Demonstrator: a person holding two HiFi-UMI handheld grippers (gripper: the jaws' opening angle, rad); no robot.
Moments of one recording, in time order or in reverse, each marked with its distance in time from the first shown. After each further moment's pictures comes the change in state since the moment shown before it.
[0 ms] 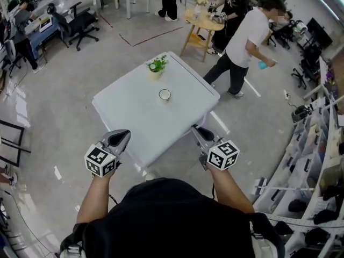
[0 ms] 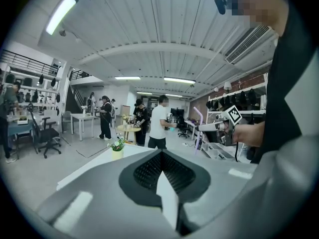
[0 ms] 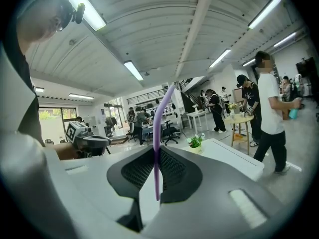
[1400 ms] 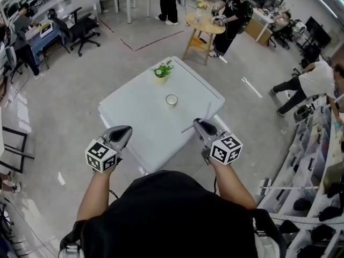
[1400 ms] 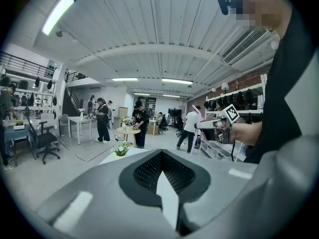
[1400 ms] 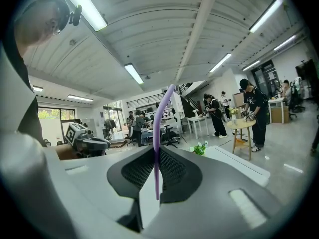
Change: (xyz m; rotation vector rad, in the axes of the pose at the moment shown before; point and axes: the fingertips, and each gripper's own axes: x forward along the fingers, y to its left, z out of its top) left arm -0.008 0.049 0.024 0.034 -0.005 -0.029; right arm 0.044 0.008 0.037 -0.017 -0.048 -0.009
